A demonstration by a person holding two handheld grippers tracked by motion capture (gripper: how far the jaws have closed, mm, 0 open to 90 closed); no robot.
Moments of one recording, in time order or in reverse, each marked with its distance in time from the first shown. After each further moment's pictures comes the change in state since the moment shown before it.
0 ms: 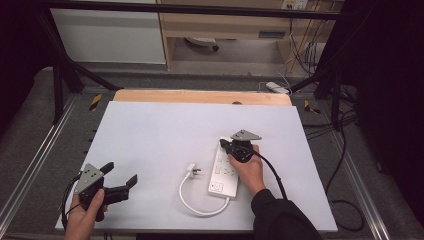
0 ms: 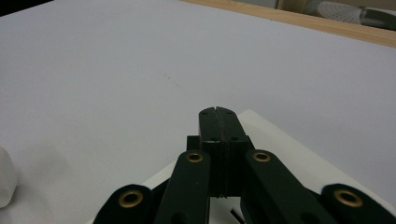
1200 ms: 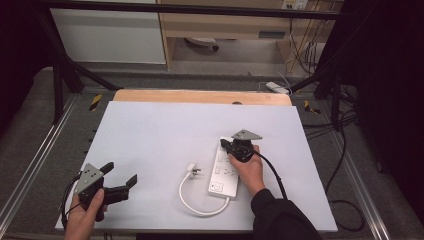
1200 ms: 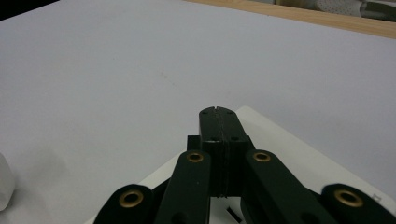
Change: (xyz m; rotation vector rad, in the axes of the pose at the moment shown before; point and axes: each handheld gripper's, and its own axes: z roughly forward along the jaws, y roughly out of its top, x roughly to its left) left arm 0.001 0.000 0.000 -0.001 0.002 0.001; right arm -0.003 -0.001 0.001 0.004 -0.003 0.030
